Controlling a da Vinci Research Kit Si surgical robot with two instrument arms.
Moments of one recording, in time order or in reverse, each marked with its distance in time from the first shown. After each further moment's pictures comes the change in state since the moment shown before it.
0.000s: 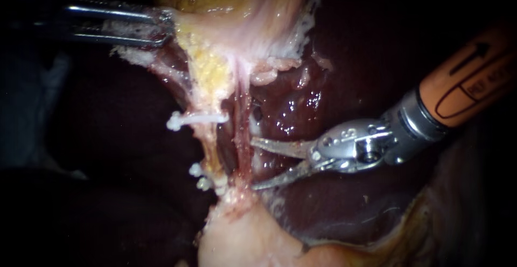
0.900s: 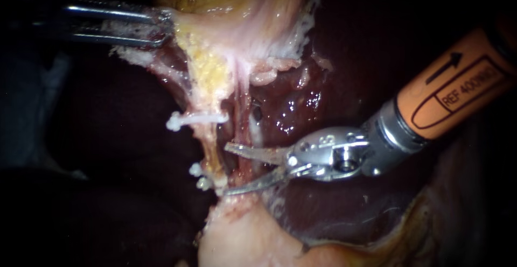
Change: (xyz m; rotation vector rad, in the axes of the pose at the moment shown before) right arm 0.000 0.001 0.005 0.037 0.031 0.068; left arm 0.000 0.000 0.000 -0.001 0.000 0.000
